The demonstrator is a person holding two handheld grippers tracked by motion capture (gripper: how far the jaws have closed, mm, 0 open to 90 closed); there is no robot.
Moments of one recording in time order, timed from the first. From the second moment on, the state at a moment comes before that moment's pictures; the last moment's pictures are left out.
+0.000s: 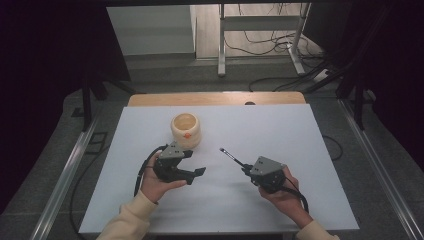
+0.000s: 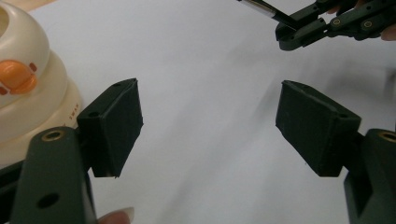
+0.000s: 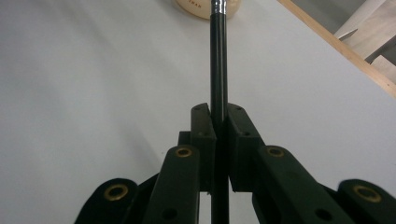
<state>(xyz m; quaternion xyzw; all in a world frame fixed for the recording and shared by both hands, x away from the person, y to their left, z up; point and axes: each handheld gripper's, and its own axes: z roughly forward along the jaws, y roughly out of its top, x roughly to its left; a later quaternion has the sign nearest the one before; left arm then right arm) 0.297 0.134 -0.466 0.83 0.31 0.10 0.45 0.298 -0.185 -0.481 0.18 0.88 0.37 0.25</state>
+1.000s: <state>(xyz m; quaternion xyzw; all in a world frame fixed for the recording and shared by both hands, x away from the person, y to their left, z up) 0.302 0.125 -0.473 0.80 0.33 0.06 0.50 0.298 -0.181 -0.478 0.19 0.87 0.39 0.24</state>
